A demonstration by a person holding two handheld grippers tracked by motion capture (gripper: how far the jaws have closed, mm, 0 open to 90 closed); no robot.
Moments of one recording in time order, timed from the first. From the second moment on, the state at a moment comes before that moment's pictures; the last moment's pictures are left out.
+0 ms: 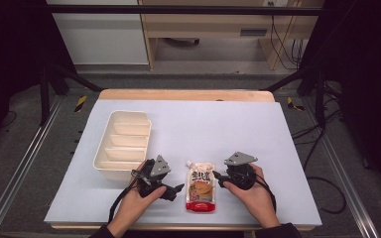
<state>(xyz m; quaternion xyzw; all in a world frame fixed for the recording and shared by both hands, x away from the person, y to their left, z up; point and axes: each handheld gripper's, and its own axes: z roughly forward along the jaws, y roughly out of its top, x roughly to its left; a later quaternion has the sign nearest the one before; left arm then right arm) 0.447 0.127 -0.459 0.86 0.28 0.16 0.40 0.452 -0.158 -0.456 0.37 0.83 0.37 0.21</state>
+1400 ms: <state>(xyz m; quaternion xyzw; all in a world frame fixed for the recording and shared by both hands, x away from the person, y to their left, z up) 0.441 0.129 -0.455 0.85 0.28 0.19 0.41 0.496 -0.132 -0.470 0.36 0.85 0.37 0.10</state>
